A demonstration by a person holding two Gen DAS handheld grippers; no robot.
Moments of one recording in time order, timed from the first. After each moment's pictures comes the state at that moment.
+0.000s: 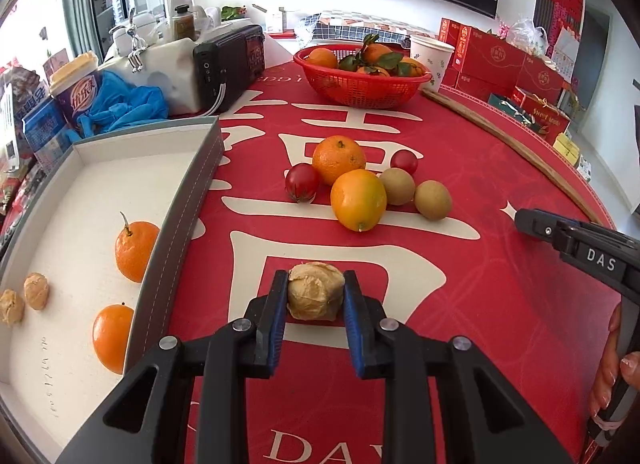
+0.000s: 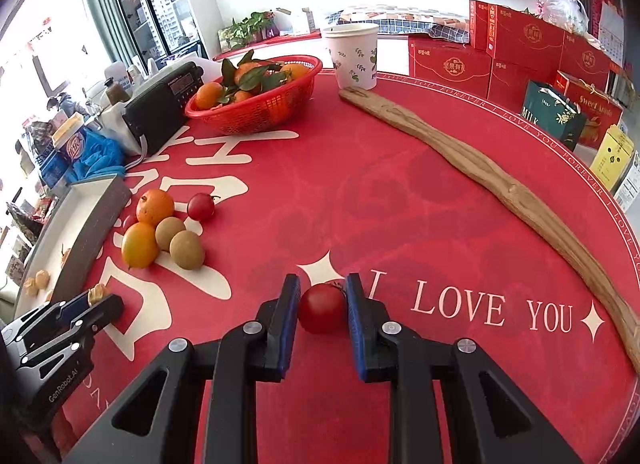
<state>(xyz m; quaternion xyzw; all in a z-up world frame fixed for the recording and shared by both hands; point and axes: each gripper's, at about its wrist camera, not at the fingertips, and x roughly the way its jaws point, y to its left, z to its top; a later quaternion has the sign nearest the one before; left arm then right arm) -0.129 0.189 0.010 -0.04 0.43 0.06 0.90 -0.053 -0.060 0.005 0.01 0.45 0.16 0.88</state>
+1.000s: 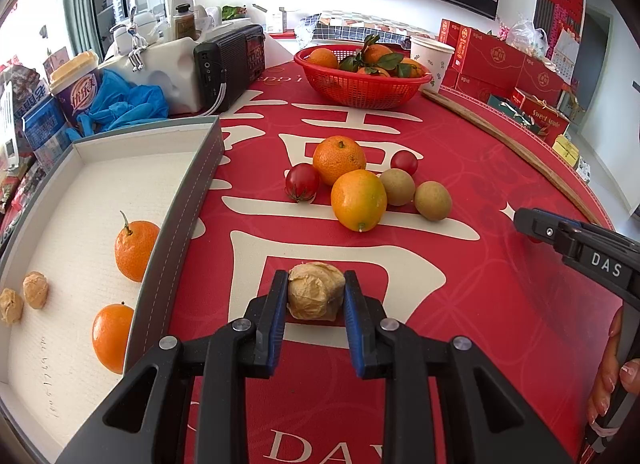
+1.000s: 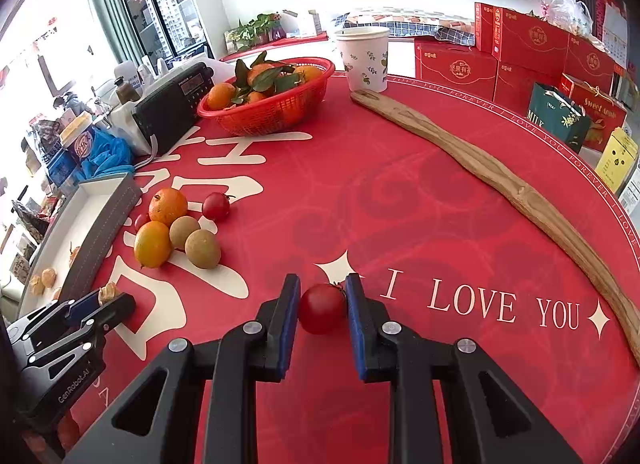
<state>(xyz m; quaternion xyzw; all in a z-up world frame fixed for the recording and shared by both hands) -0.130 0.190 0.010 -0.05 0.43 0.06 0.90 -0.060 -0.057 0.008 0.01 0.44 0.18 0.88</state>
